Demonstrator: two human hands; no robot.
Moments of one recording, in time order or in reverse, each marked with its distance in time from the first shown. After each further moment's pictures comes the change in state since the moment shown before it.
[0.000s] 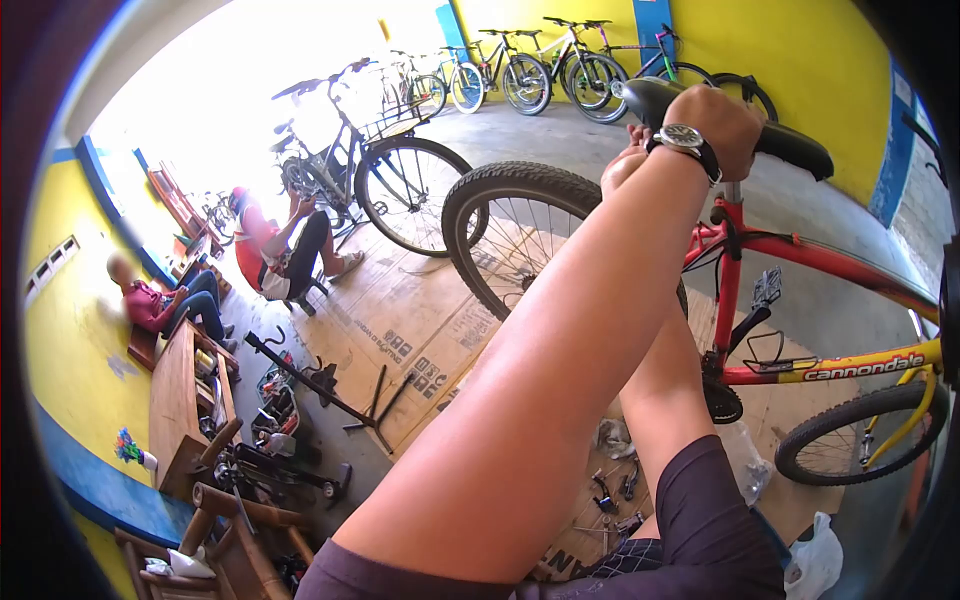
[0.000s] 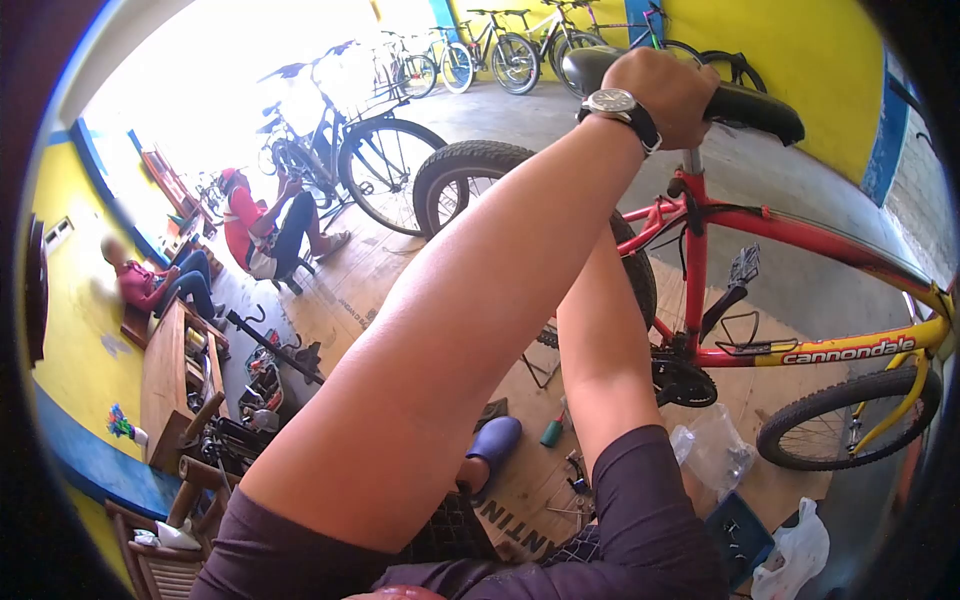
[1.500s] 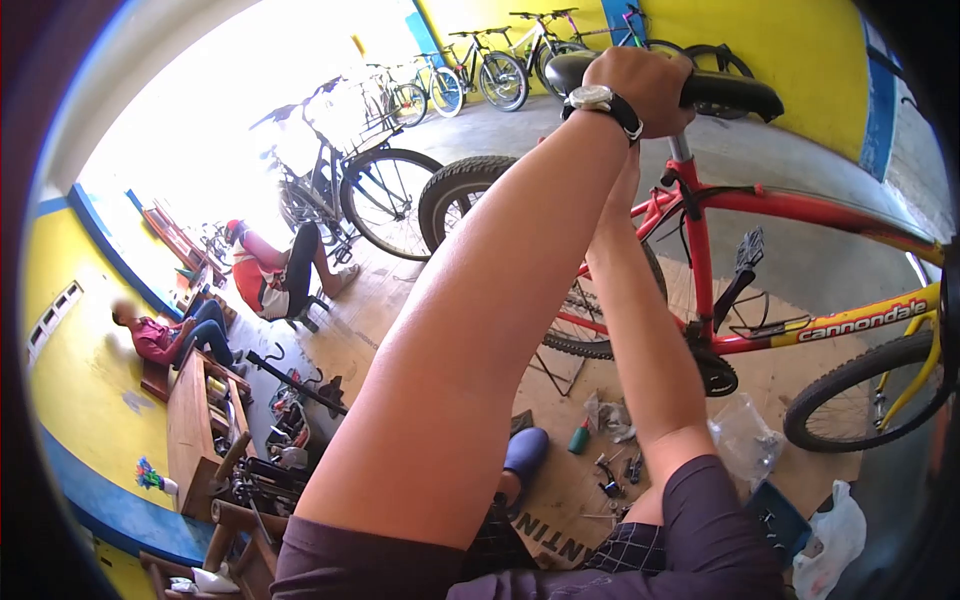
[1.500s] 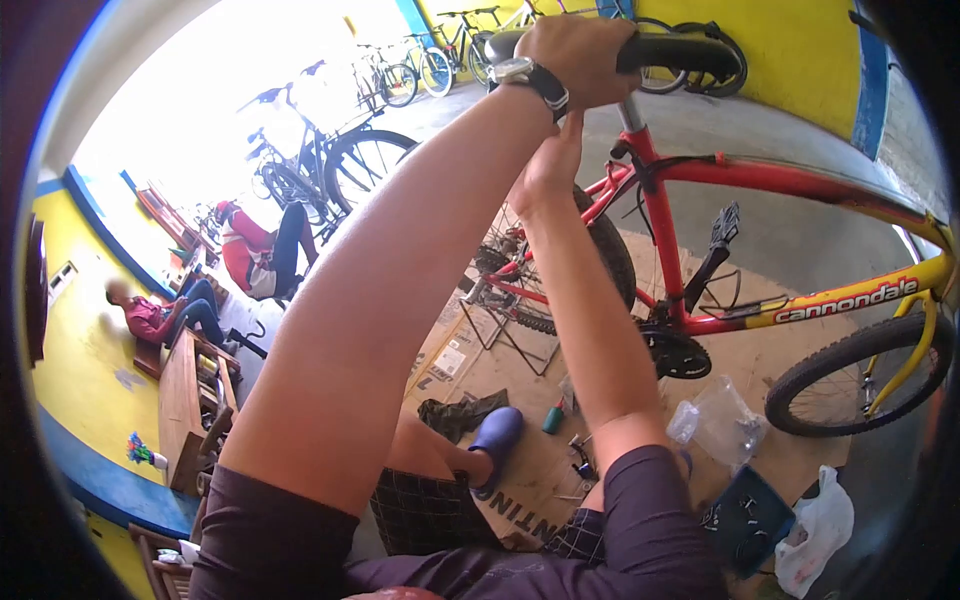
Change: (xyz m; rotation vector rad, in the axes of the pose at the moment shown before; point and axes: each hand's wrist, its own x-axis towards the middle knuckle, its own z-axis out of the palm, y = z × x) left_hand 0.003 0.005 -0.004 0.010 -0.026 -0.073; right_hand -0.053 -0.047 0.018 -0.142 -0.036 0.315
